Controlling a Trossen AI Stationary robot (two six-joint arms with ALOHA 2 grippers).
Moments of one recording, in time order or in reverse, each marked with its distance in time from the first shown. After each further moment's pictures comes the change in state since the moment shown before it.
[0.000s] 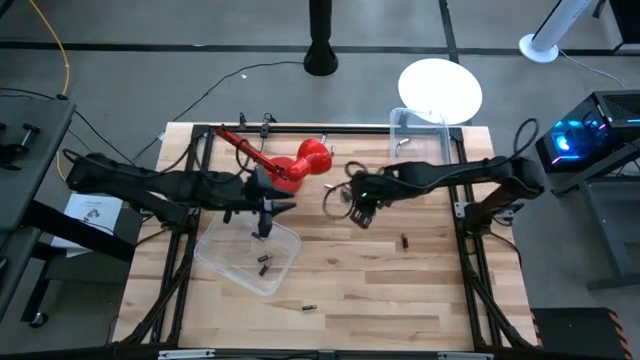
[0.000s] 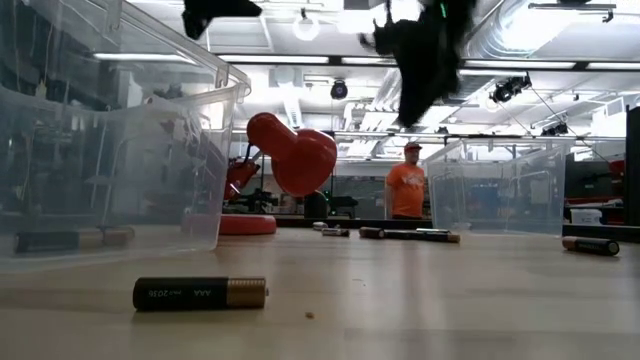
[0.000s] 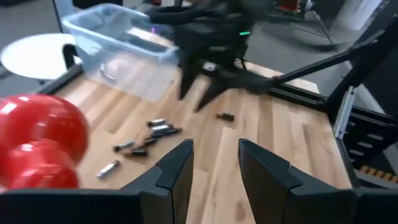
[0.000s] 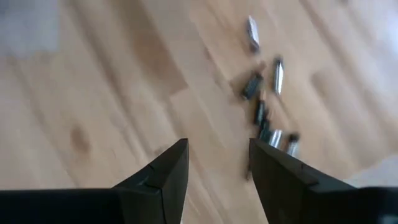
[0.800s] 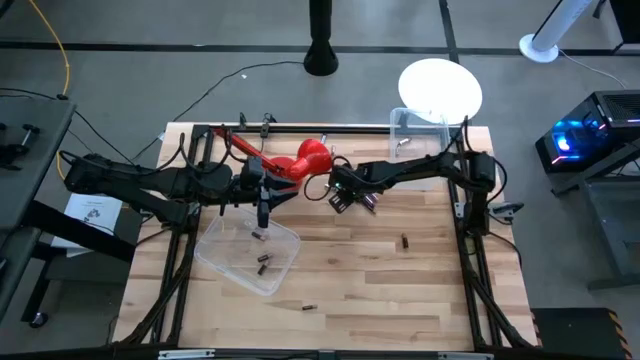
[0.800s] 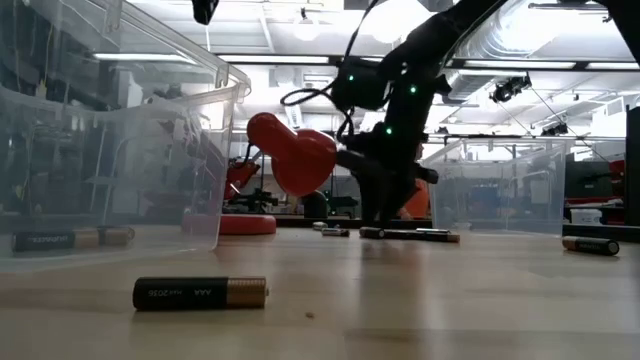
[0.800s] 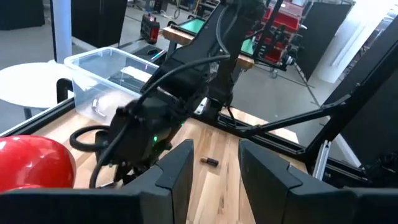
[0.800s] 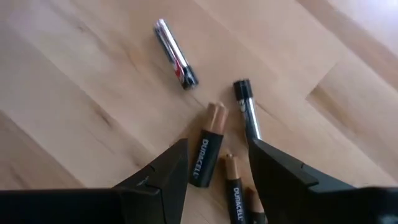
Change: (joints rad) left arm 0.030 -0.029 0.008 0.145 -0.002 -0.030; right arm -0.170 0.364 -0.021 0.281 0.055 0.098
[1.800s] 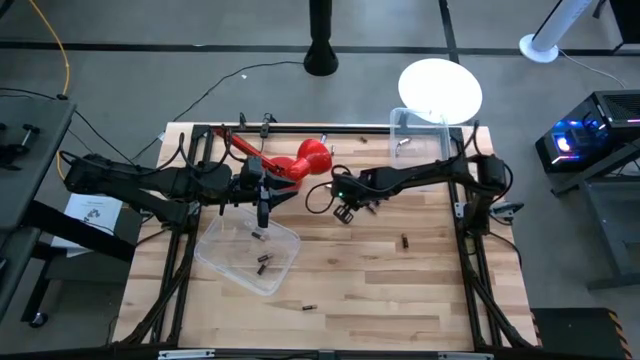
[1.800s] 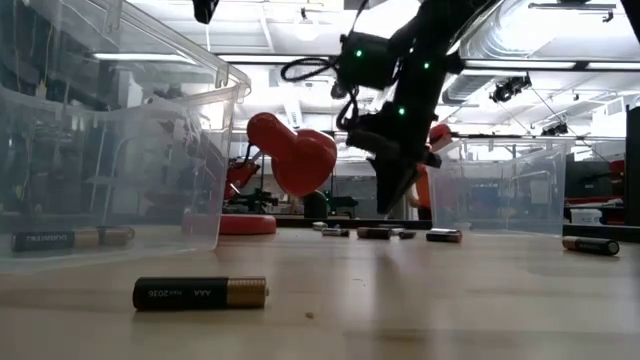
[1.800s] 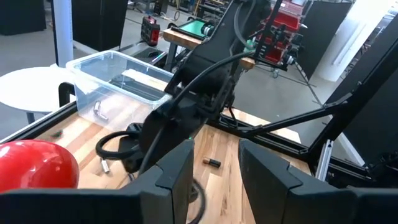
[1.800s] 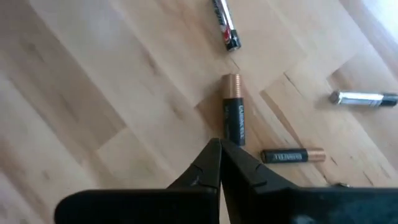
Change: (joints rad) left arm 0.003 -0.001 0.000 0.002 -0.002 0.021; right arm 0.084 -0.084 -0.005 -0.077 -0.006 -0.106
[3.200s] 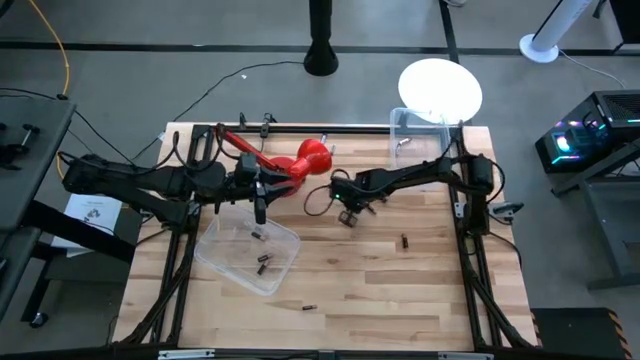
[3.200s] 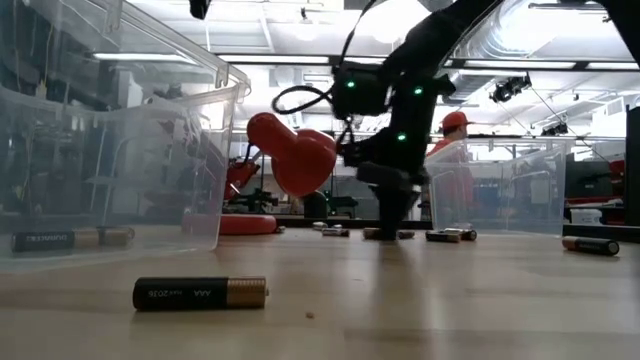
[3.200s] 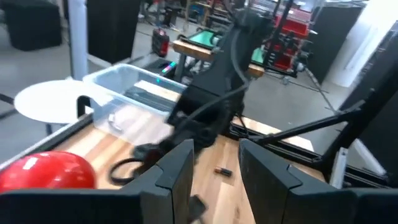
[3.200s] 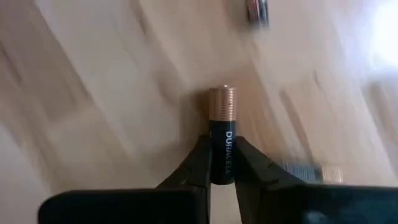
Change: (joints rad) left arm 0.000 -0.037 0.000 -0.005 -0.068 0.046; right arm -0.018 0.088 -0.003 -0.032 -0.038 -0.179
